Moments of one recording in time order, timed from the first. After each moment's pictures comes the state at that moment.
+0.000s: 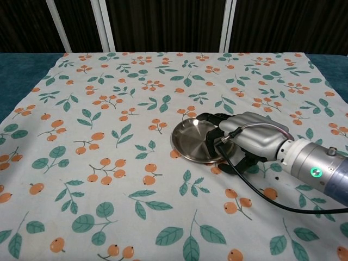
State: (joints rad) left arm -0.08 -1.13 -0.08 -1.69 1.36 1.47 0.14; right arm 0.63 -1.80 0.06 -1.15 -1.53 1.04 -0.16
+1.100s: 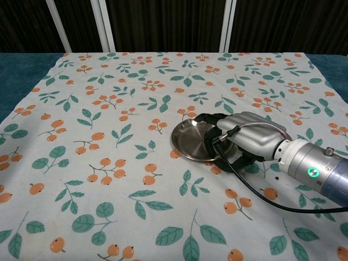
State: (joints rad) left arm -0.08 -1.13 -0.08 -1.69 1.36 1.47 0.14; right arm 0.64 -1.82 0.05 -1.13 -1.54 1.07 -0.10
